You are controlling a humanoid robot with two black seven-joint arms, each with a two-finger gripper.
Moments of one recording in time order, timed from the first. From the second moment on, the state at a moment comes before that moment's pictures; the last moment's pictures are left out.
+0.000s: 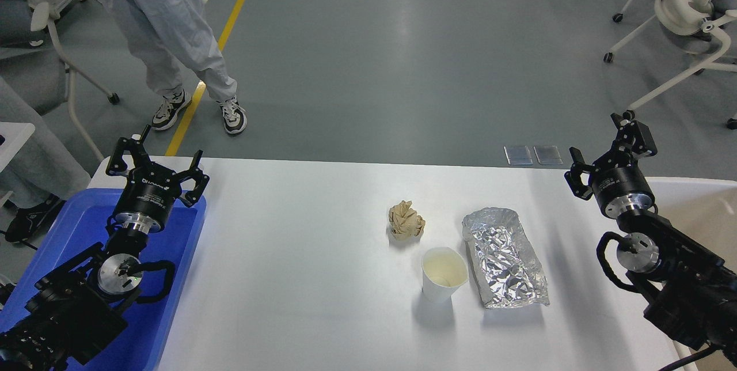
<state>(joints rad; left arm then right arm) -0.58 0.34 -0.75 -0.45 -0.17 -0.63 -0.53 0.68 -0.31 0.68 0.49 -0.02 0.15 0.53</state>
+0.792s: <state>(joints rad) -0.58 0.34 -0.75 -0.45 -0.17 -0.63 -0.53 0.69 -0.31 0.68 0.51 -0.02 0.15 0.49</state>
